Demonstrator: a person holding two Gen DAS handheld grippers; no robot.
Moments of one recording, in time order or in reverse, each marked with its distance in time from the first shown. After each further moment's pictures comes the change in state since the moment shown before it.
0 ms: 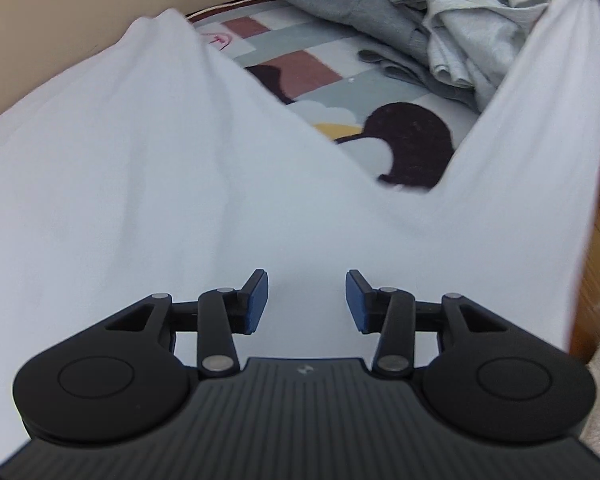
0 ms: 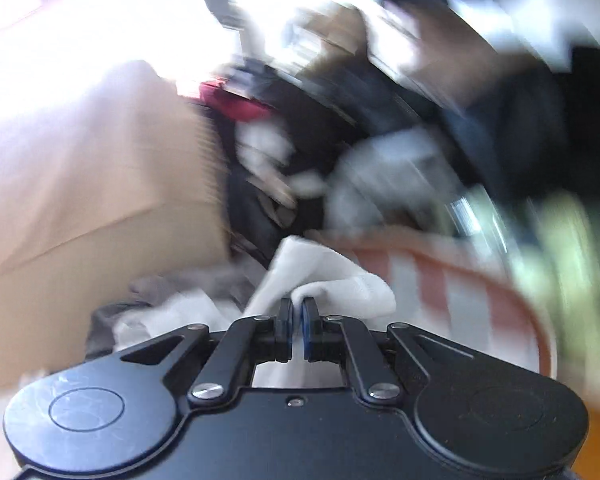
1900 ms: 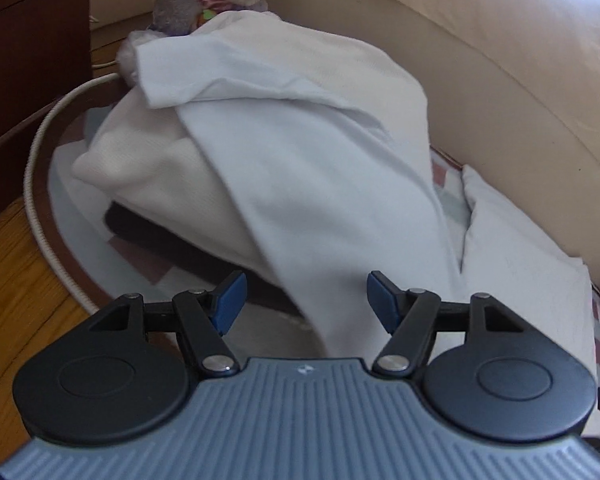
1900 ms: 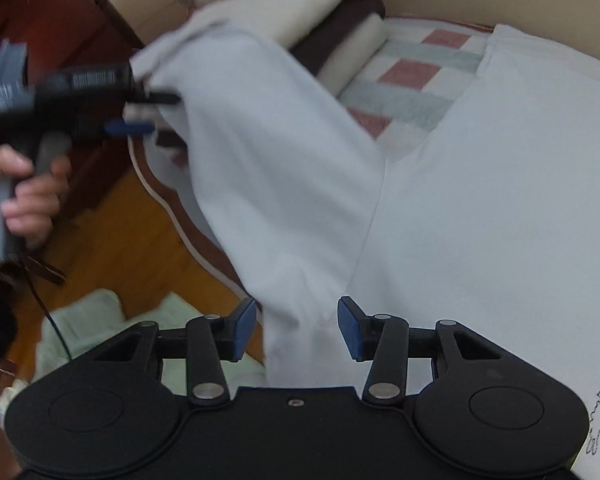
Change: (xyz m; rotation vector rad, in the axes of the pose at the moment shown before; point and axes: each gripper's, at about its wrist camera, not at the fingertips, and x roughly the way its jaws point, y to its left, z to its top) left arm -0.352 0.333 -0.309 -1.043 -0.387 0.486; right arm -0.240 0.560 -0.243 -0.563 0.931 1.268
